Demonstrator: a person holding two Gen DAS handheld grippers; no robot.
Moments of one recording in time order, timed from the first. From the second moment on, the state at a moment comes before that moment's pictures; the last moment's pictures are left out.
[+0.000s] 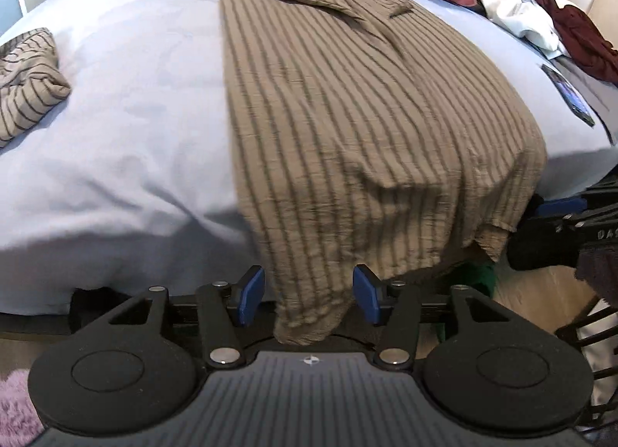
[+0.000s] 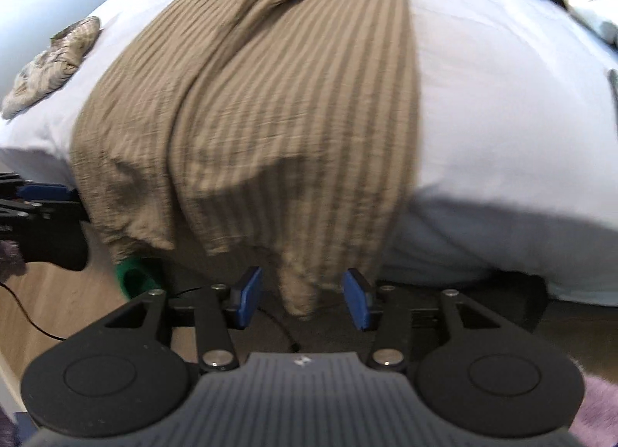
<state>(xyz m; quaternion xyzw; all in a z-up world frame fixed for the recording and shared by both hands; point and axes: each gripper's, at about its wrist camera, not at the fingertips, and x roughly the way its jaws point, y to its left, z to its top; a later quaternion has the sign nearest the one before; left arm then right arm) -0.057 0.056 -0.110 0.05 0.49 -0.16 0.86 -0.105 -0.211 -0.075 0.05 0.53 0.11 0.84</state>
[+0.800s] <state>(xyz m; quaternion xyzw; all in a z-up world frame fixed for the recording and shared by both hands) -0.033 0.078 -0.153 0.01 0.48 -0.23 0.85 -0.087 -0.239 -0.117 0.05 0.51 0.15 0.84</state>
